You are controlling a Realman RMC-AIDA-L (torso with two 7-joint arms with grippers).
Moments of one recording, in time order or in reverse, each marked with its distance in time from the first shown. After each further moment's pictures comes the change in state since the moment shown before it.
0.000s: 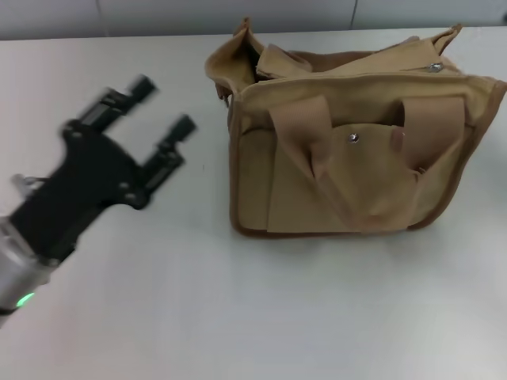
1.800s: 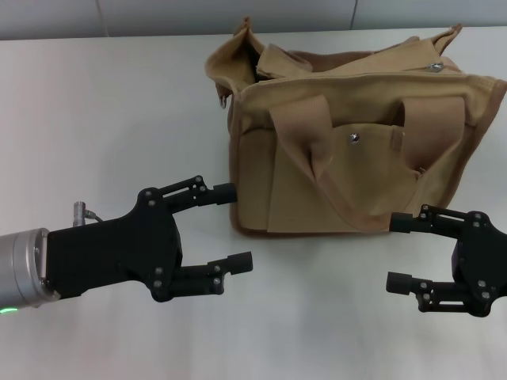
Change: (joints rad) left arm 0.014 0.005 0.285 0.453 0.238 -0.004 -0.557; right arm 0.020 -0.004 -0.003 0.084 -0.620 -0.393 -0.024
